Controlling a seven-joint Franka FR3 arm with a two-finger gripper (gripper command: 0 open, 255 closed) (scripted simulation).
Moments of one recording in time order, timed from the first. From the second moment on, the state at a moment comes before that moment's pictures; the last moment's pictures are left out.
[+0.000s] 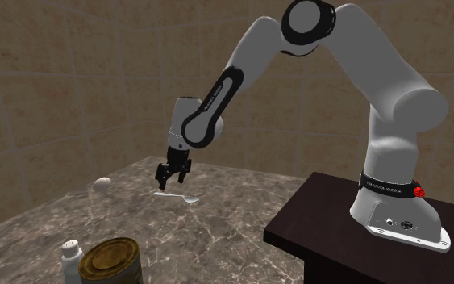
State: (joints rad) arm 0.26 0.67 0.12 -1.91 -0.06 2.82 0.33
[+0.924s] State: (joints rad) arm 0.27 0.75 0.11 -1.87 -0.06 2.87 0.33
